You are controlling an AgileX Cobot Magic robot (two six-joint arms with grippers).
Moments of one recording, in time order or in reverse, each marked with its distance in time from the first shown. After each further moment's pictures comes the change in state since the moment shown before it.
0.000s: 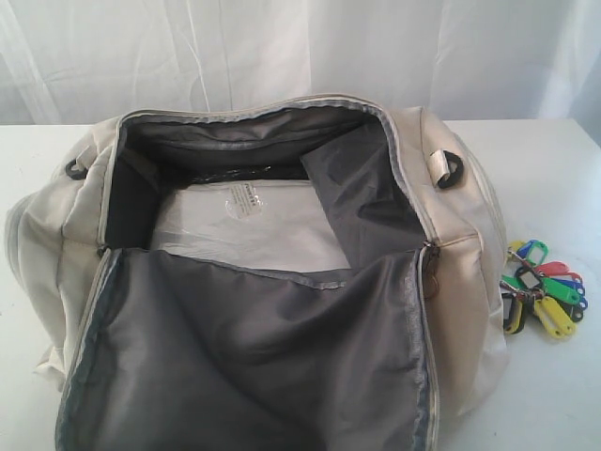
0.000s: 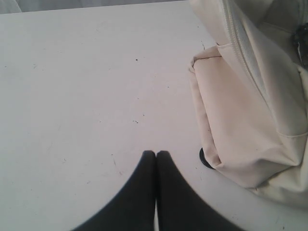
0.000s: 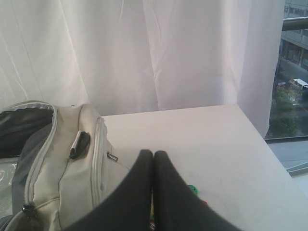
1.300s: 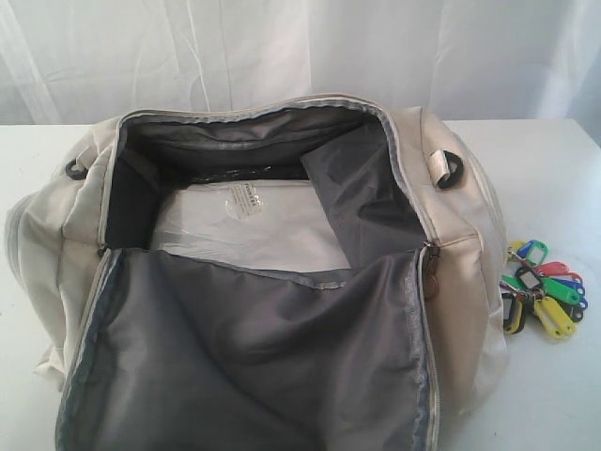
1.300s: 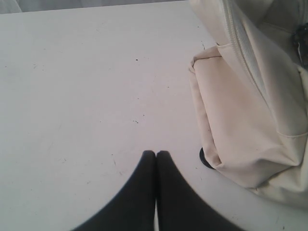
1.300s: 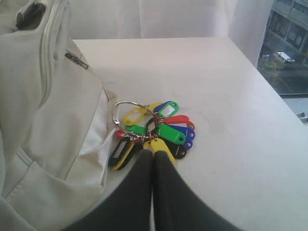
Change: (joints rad) left arm 0.000 0.000 0.000 0.000 0.000 0.000; right arm 0.000 -0.201 0.425 -0.093 -0.071 0.009
